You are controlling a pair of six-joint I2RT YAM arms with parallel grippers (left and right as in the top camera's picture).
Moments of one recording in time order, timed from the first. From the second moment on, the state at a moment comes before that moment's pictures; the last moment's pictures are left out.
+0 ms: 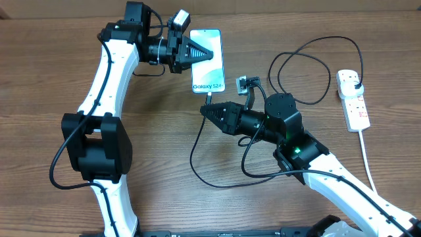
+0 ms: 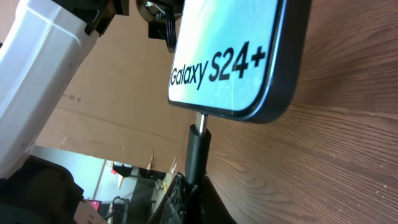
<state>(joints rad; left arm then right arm) -0.11 2.14 1.95 -1.06 1.53 -0.20 0.57 1.30 0.78 0.29 -0.57 0.99</state>
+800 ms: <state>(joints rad) -0.11 2.14 1.95 -1.04 1.53 -0.20 0.56 1.30 0.78 0.29 -0.59 0.99</state>
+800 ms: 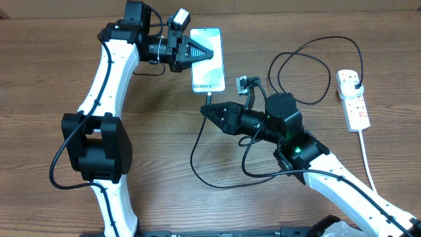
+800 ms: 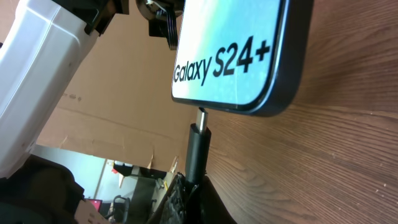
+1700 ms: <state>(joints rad) -0.12 2.14 1.95 -1.04 1.53 -0.20 0.43 1.30 0.78 0.24 -0.85 0.84</state>
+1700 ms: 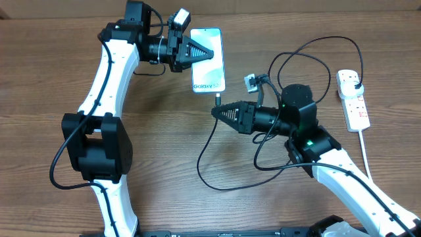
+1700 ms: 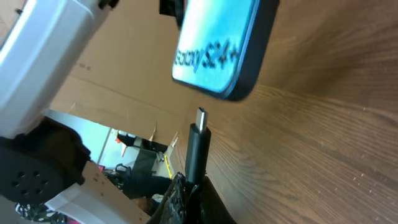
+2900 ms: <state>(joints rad) -0.16 2.14 1.95 -1.02 1.53 -0.20 0.43 1.35 0.78 0.28 -0.92 0.83</state>
